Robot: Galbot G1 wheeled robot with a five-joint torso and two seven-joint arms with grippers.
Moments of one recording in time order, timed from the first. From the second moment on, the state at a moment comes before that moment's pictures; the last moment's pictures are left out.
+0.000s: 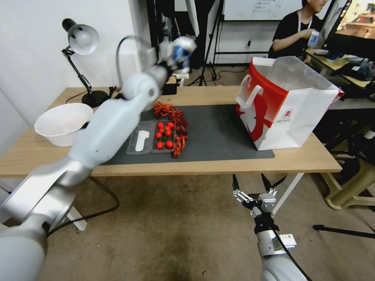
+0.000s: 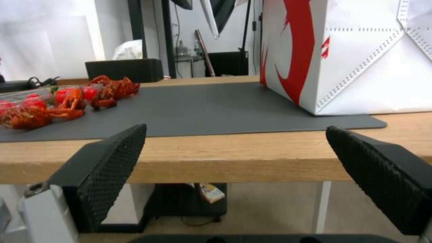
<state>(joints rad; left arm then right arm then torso) -0.05 -1.27 0.28 -1.32 -1.07 0.27 -0.12 -1.59 1.17 0.28 1.94 0.23 0.38 0.28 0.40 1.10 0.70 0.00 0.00</state>
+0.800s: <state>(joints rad) -0.15 -1.61 0.62 -1.08 -0.99 0.10 0.02 -1.60 1.19 0.29 1.93 0.22 0.40 0.28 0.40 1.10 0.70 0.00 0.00</state>
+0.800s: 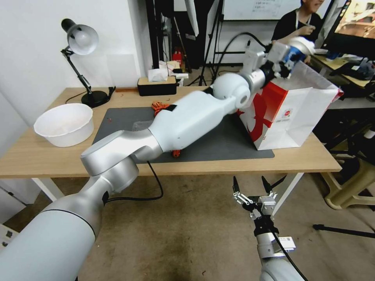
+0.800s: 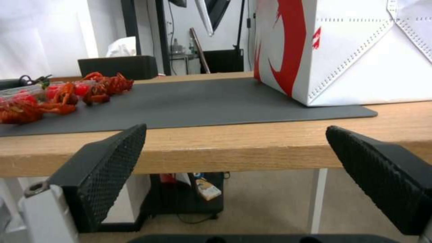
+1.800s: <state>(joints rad) -0.18 -1.60 0.64 -1.05 -0.89 0.18 0.02 -1.60 1.19 0.29 1.93 0.22 0.40 0.28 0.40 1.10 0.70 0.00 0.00</state>
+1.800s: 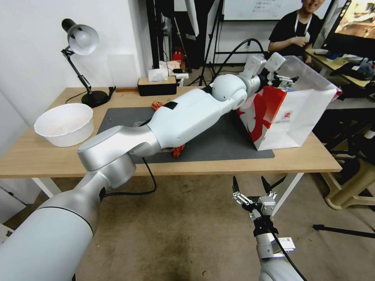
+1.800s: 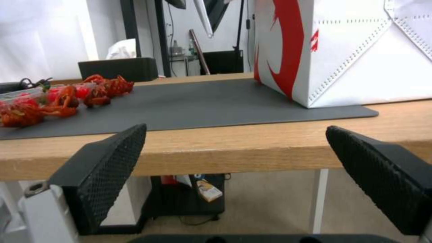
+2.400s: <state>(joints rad) -0.19 -1.42 0.59 -1.21 -0.84 0.20 0.12 -1.59 1.19 0.28 1.92 0.23 0.40 0.28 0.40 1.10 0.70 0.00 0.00</state>
